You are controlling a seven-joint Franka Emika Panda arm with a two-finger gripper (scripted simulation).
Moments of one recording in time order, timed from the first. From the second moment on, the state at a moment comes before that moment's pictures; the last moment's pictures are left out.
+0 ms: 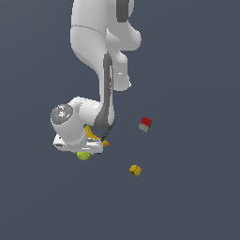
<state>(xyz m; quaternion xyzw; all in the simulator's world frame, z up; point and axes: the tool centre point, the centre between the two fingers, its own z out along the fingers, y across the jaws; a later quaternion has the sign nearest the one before) 0.055 -0.178 0.042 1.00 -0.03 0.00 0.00</state>
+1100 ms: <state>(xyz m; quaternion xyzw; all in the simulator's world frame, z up) 0.047 -0.107 0.121 1.00 -0.03 0.00 0.00</state>
